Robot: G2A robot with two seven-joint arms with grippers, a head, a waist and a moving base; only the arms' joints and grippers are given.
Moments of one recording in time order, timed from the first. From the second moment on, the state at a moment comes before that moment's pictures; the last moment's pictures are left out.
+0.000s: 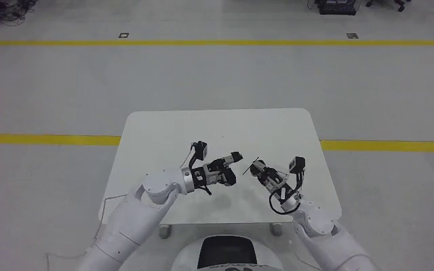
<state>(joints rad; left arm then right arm) 1.37 -1.18 -1.01 -1.58 -0.41 0.06 -0.74 -1.69 -1.10 1.13 -1.60 0.44 -0.34 0.29</state>
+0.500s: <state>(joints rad) 1.33 -1.20 -0.94 -1.51 -0.53 0.01 -0.82 -1.68 -1.12 1.11 -1.59 0.42 -0.34 0.28</state>
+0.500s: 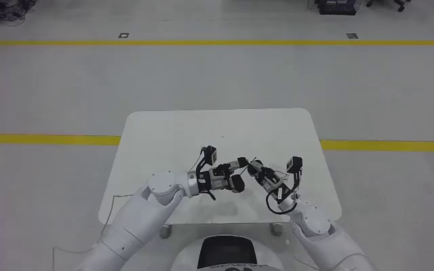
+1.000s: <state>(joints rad) 1.34 -1.19 -0.93 -1.53 -0.49 -0.02 -0.74 -1.71 -1.12 1.13 -1.62 0.39 -0.34 0.25</state>
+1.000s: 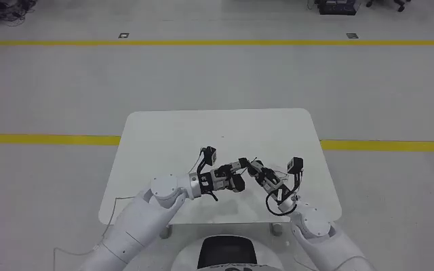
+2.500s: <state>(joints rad) 1.34 -1.18 -0.88 -1.52 -0.48 0.01 -0.66 -1.77 -1.15 1.19 -1.65 0.33 -0.34 0.27</state>
